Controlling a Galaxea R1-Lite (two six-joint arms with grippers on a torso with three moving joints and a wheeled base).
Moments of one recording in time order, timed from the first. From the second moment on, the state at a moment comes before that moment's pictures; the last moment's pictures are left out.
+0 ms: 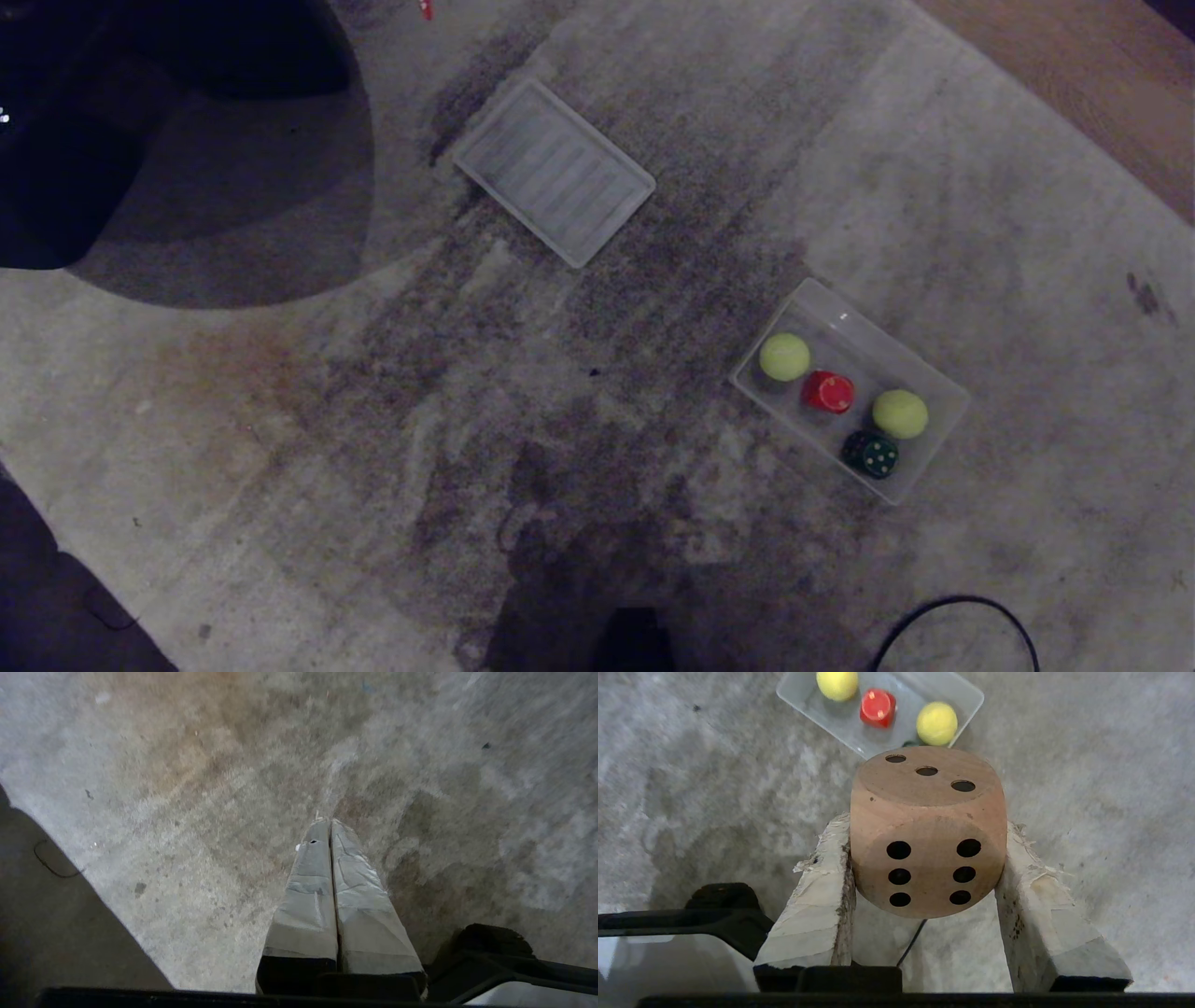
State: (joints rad) left arm 0.00 0.00 0.00 -0.01 0.06 -0.13; right arm 0.01 0.00 -0.01 0.01 -0.01 0.04
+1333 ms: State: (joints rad) left arm 0.00 0.00 0.00 -0.01 0.07 -0.13; right arm 0.01 0.06 -0.08 0.10 -0.01 0.09
